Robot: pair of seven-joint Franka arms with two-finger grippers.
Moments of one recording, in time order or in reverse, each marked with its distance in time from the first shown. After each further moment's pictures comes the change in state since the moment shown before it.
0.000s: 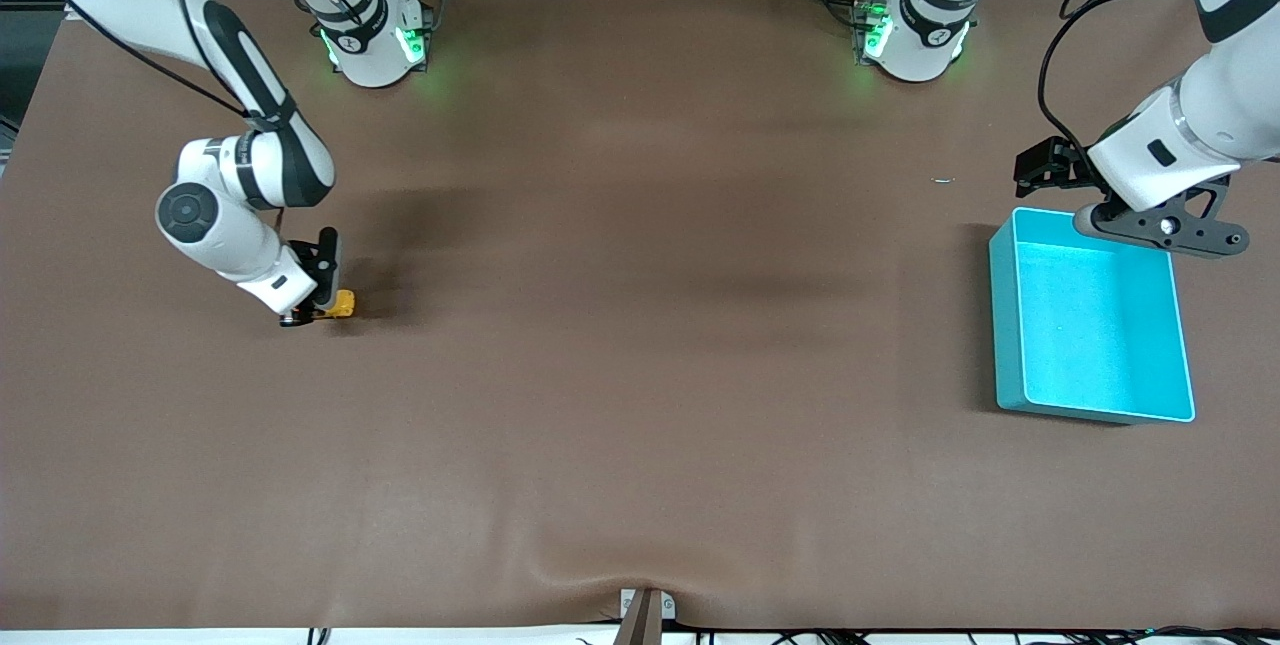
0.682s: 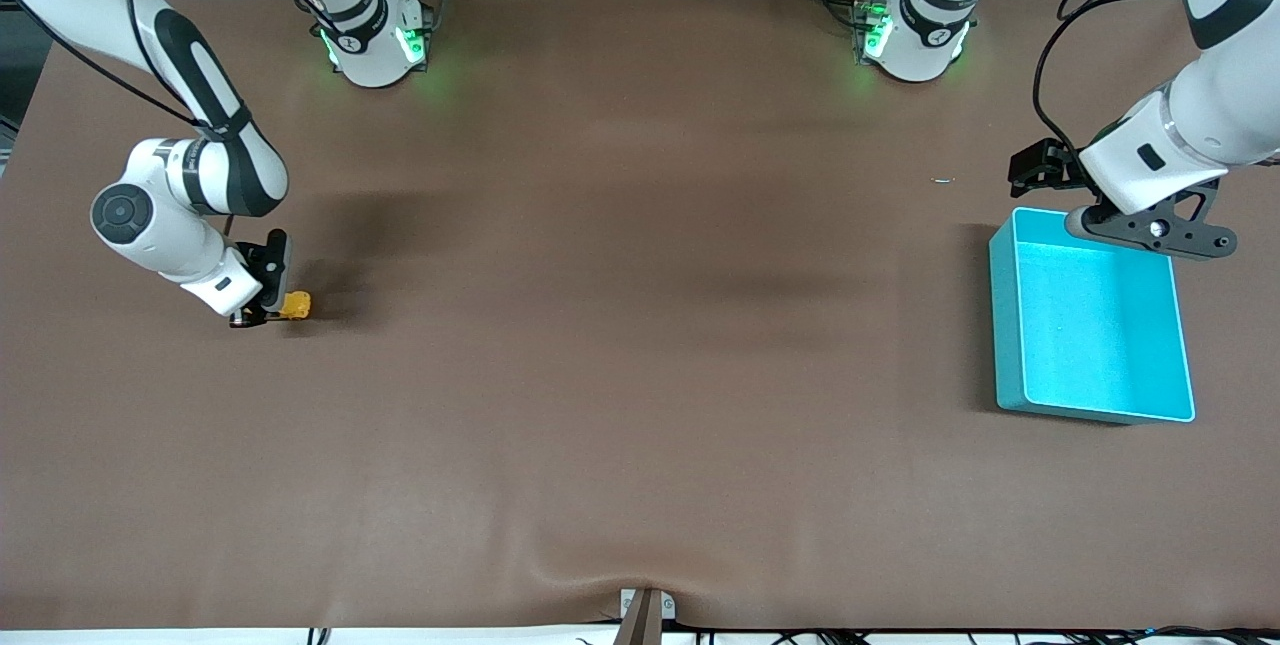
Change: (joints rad) left arm -0.004 0.001 -0.001 -0.015 0.000 0.003 0.000; right arm -0.134 0.017 0.001 0.026 -0.008 0.004 -0.105
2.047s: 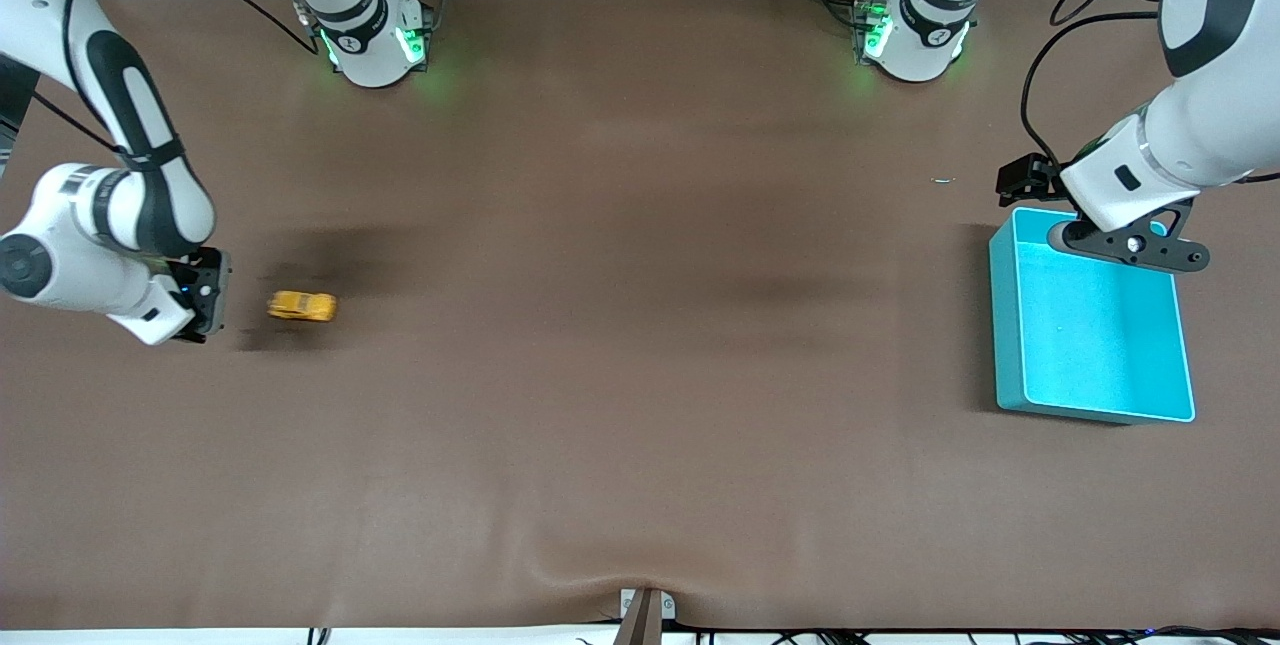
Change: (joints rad) left arm 0.000 0.011 0.000 -0.049 0.000 0.037 -0.003; right arm -0.083 0.081 0.004 0.321 0.040 -0.452 -0.040
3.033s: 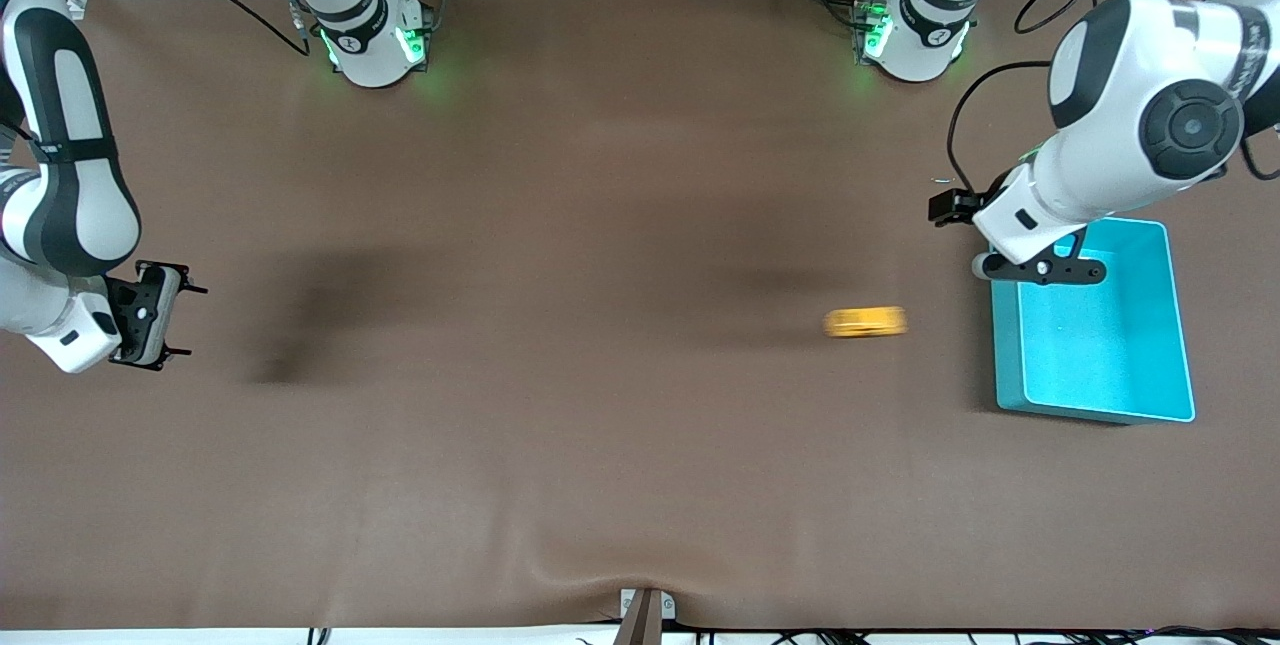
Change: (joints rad) left arm -0.001 -0.005 -0.061 -0.247 -0.016 0.201 -0.221; right arm 0.008 -0.004 0.012 0.207 0.193 -0.155 -0.006
